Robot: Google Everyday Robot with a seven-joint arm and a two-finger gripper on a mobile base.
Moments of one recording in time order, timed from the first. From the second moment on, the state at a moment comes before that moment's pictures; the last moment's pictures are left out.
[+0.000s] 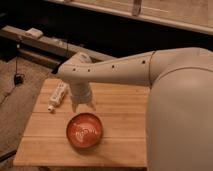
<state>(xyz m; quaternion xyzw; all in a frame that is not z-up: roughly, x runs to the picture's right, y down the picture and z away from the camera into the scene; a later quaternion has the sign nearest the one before) -0.104 0.104 0.703 -0.26 0.23 0.64 0.68</state>
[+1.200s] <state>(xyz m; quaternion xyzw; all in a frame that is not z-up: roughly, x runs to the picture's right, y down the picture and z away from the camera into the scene) -0.104 0.104 0.703 -0.26 0.23 0.64 0.68</state>
